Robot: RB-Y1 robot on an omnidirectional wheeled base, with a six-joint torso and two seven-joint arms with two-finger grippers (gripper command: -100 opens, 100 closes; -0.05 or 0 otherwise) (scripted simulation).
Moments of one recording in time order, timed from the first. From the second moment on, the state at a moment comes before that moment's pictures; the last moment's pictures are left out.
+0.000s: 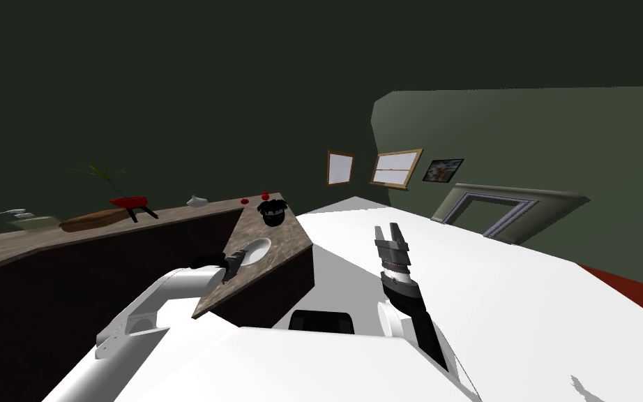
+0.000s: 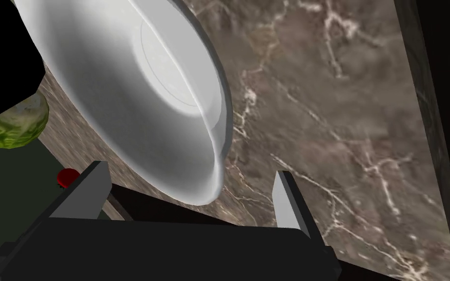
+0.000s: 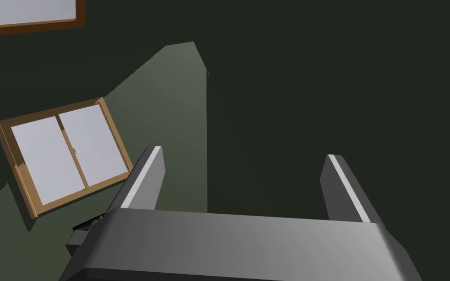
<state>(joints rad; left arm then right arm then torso) 0.32 0.53 0.32 -2.07 0.33 1.19 -0.02 0.53 0.02 0.05 -2.22 0.06 -0.59 -0.06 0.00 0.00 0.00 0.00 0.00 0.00</state>
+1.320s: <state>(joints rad) 0.29 0.53 0.32 -2.01 0.34 1.26 -0.02 0.53 0.02 0.05 -2.22 0.06 -0.59 -0.06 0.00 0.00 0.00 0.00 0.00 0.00</state>
